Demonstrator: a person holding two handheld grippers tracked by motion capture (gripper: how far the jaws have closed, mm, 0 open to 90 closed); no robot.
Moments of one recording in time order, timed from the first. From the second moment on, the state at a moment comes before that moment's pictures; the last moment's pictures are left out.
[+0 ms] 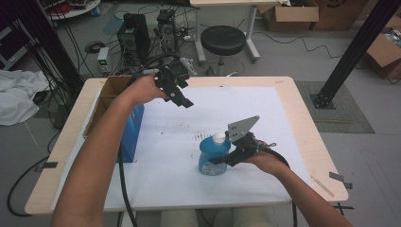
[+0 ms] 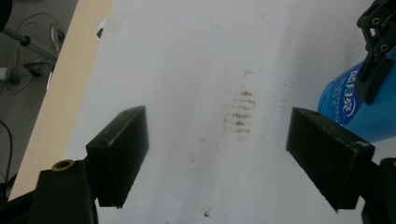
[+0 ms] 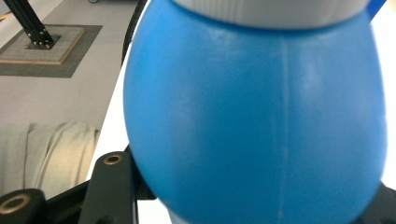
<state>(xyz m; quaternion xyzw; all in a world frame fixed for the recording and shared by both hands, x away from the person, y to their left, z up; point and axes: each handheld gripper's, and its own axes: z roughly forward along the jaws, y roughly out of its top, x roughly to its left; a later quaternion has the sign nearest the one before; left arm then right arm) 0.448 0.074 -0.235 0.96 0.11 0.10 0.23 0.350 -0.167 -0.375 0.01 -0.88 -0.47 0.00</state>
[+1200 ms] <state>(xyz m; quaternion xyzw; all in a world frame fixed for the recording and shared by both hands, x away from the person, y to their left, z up) 0.342 0.030 -0.204 0.97 0.04 0.06 0.22 0.351 -0.186 -0.339 0.00 -0.88 -0.48 -0.01</state>
